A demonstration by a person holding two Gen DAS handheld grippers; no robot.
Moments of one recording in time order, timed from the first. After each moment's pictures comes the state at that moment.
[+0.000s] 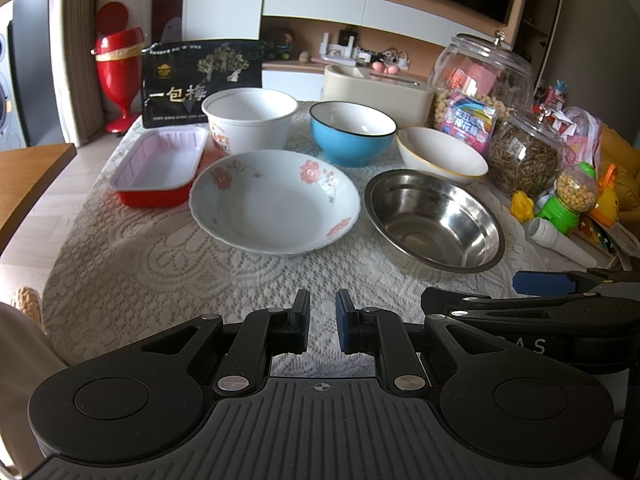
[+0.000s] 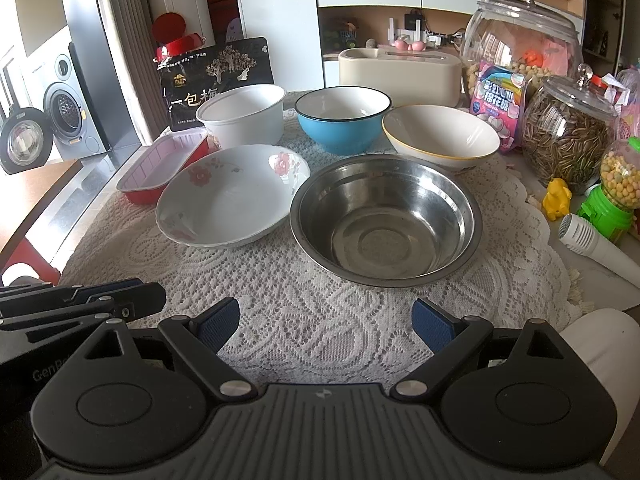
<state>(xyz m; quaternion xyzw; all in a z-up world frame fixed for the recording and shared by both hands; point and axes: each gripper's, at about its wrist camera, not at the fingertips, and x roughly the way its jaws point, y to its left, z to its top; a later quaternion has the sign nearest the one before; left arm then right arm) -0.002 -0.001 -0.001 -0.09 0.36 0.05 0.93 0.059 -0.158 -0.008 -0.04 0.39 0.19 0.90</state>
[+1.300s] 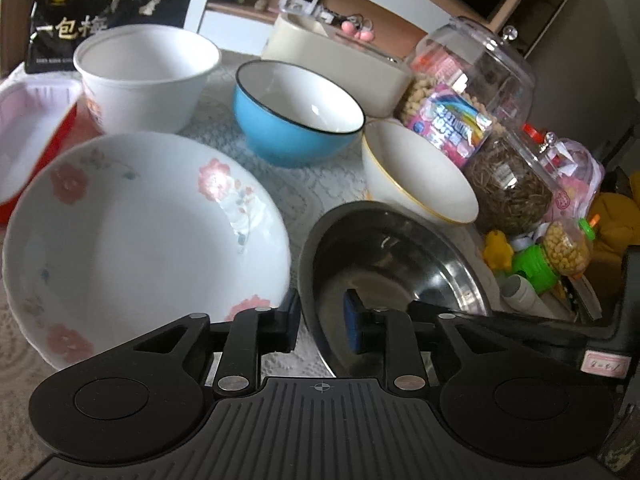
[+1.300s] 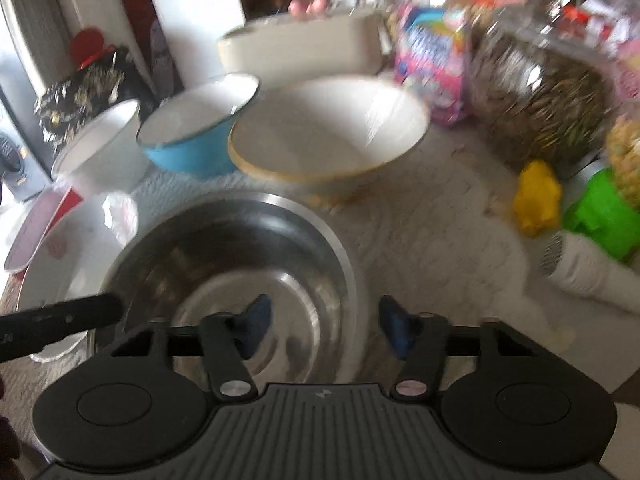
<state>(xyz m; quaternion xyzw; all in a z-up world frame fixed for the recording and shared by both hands) 0.161 0.011 -0.048 -0.20 0.41 -0.06 0.89 0.223 -0.211 -0.068 0.02 0.46 0.13 0.88</state>
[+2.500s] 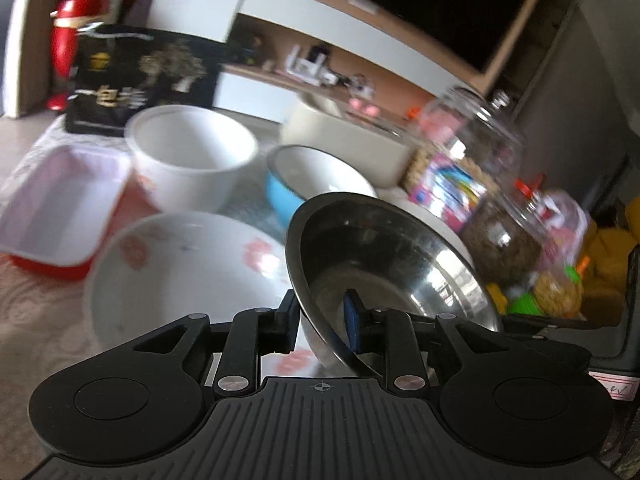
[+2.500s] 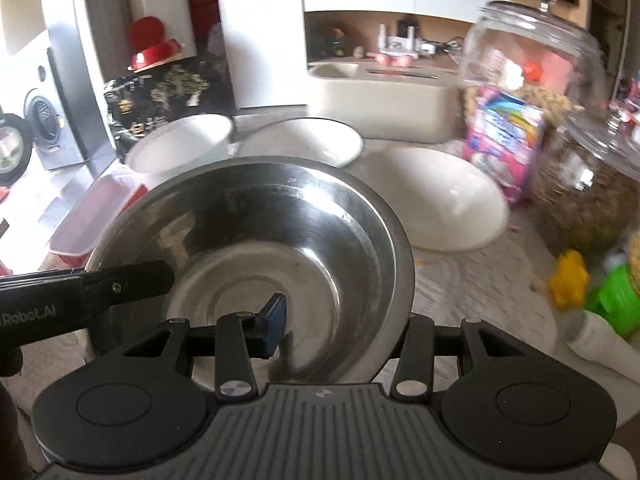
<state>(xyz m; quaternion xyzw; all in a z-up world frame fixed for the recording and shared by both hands) 0.126 0.058 -0.009 -0.21 0.32 -0.03 0.92 0.195 -0.141 -0.015 -0.05 0.39 0.19 0.90</state>
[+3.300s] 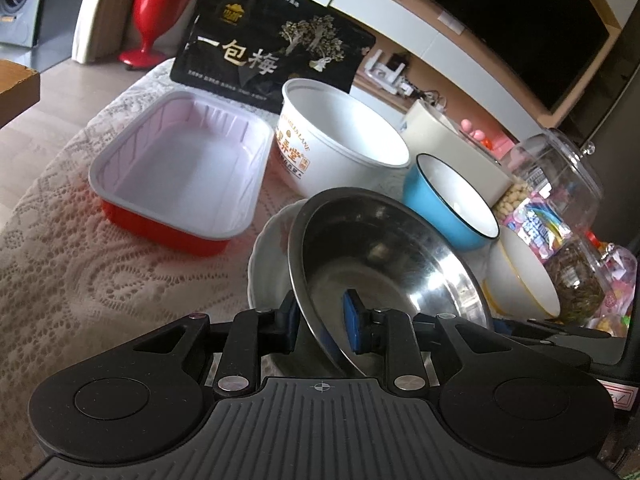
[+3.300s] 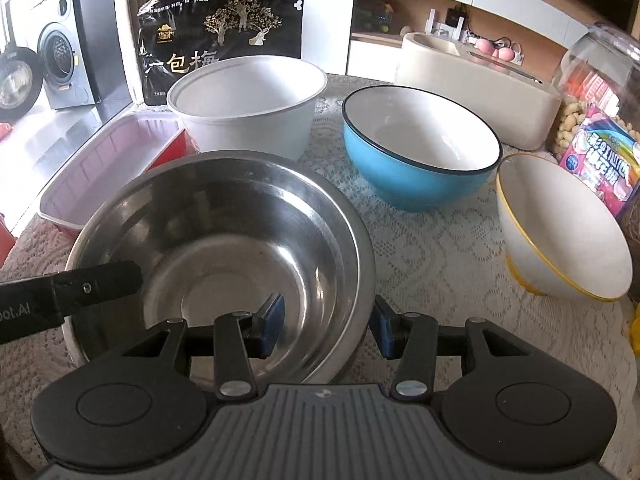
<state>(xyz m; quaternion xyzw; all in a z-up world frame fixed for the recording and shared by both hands) 0.118 0.146 -0.062 -0.27 0.33 0.05 0.90 0.214 -0.037 -0.061 -0.13 0.41 0.21 0.88</state>
